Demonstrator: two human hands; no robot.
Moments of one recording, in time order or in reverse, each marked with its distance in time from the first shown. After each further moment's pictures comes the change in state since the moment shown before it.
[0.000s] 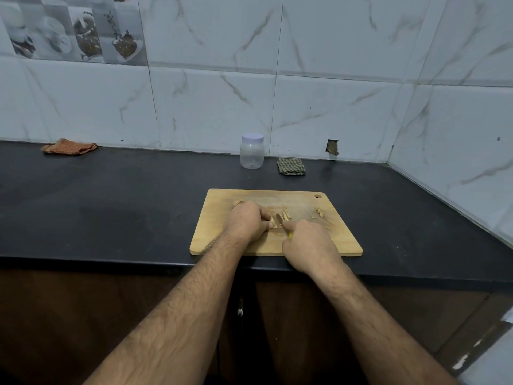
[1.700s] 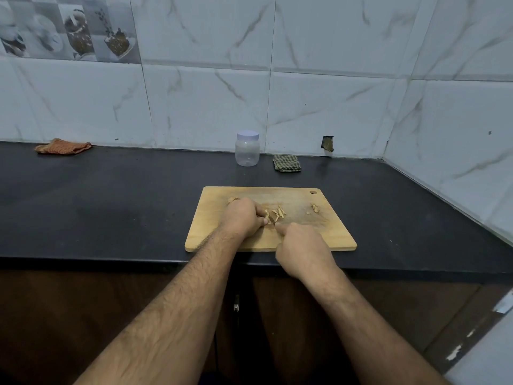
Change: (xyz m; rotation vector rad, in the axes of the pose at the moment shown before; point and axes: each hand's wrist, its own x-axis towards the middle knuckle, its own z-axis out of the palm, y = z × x) left_hand -0.001 0.003 -0.002 0.033 0.000 0.001; right_hand -0.015 -0.002 0.003 -0.048 -0.025 -0.013
